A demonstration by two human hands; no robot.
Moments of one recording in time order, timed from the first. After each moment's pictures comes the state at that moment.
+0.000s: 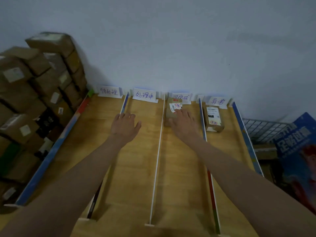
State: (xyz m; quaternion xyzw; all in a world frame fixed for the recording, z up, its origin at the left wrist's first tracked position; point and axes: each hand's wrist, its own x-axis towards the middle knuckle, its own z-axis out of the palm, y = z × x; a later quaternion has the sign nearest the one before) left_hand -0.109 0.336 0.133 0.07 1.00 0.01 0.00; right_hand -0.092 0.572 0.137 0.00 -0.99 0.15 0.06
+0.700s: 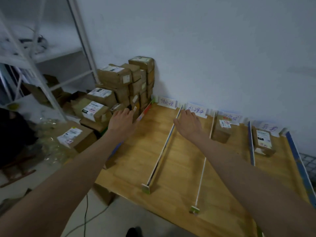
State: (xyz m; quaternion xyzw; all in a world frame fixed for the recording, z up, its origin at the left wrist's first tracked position) left_hand 0.074 0.106 0.239 -0.07 1.00 0.00 -0.07; right_hand 0.011 0.356 0.228 0.14 -0.98 0.16 0.07
